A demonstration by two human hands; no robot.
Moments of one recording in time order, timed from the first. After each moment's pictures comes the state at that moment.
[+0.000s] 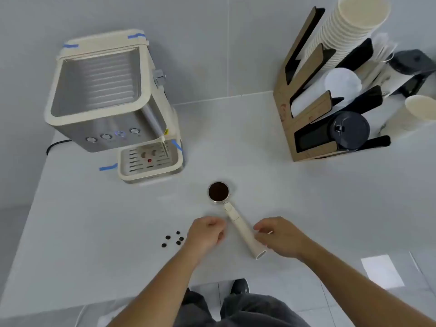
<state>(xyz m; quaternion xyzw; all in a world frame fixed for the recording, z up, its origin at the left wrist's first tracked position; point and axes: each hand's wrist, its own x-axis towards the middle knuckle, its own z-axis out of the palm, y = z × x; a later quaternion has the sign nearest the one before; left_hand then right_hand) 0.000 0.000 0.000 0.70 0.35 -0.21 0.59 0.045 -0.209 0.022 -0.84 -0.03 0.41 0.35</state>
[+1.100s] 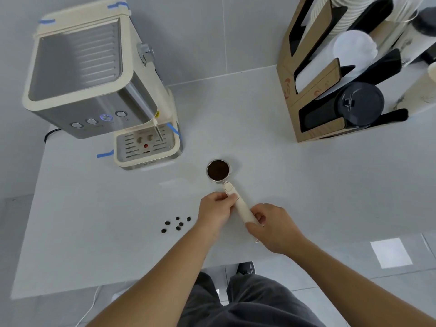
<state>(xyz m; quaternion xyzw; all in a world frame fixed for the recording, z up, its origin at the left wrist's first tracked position) 0.026 -0.035 0.010 0.63 0.42 -0.14 0.64 0.028 -0.189 0.027 -0.90 -0.07 0.31 0.32</state>
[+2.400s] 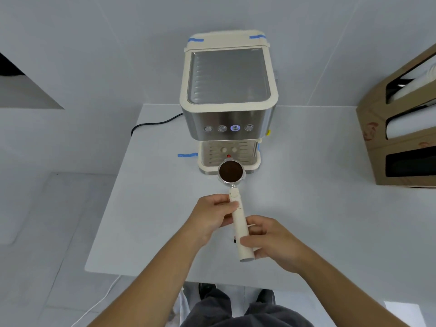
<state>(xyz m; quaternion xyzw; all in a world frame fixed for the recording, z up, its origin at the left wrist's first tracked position) -0.027 0.162 0.081 0.58 0.36 -0.12 0.72 0.005 -0.008 0.080 -0.64 0.00 0.54 0.55</state>
